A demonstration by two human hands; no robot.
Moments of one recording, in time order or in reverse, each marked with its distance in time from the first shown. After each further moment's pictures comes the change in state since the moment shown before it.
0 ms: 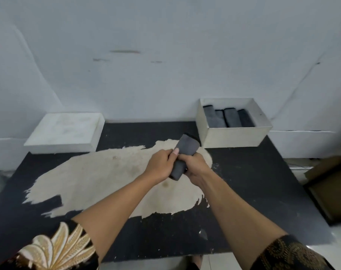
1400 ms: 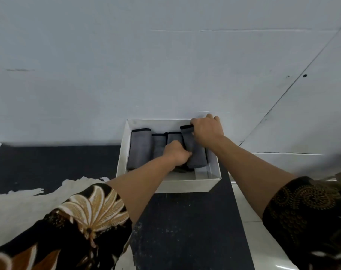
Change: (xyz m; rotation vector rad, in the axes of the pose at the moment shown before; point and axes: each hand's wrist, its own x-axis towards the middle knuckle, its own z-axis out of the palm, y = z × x) left_hand 0.352 0.199 0.240 -0.097 -0.220 -0.353; right_hand 0.311 -0.248 -0.300 -2.012 0.183 -0.560
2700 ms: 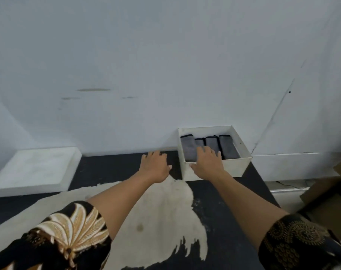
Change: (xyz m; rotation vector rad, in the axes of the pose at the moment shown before) left_hand -0.205 -0.172 -0.189 0.817 0.279 0.315; right_hand -0.184 -0.230 -0.081 0.366 -0.041 0.209
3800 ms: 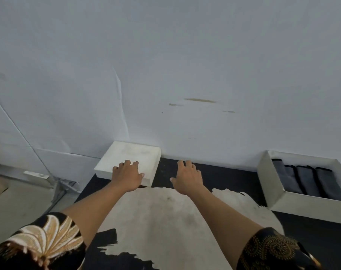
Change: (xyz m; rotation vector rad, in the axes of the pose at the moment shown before) left_hand -0.145 -0.376 -0.032 0.032 0.020 -0.509; right_hand -0.011 -0.381 0.072 0.118 -0.137 -0.292
